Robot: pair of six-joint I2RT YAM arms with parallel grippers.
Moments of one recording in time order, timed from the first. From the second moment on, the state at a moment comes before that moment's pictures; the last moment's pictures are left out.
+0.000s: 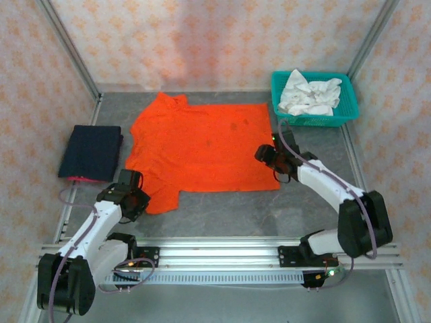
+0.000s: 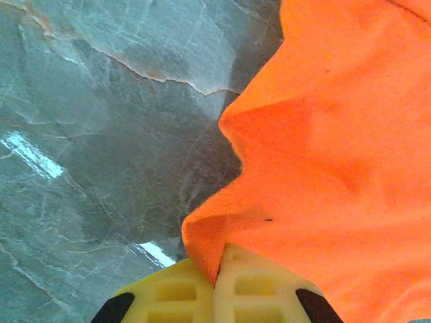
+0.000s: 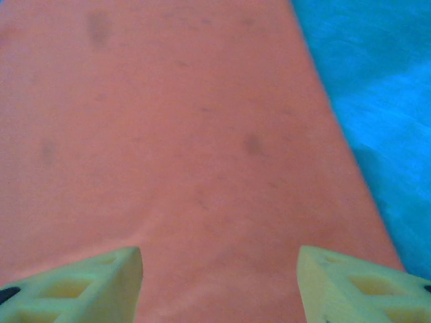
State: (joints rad) left arm -0.06 0.92 0.44 -0.78 -0.02 -1.06; right arm 0.35 1.33 0.82 -0.40 0.00 0.80
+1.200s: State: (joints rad) left arm -0.06 0.98 0.48 -0.77 0.01 -1.02; right arm 0.25 1.43 0.70 -0.57 -0.07 0.99
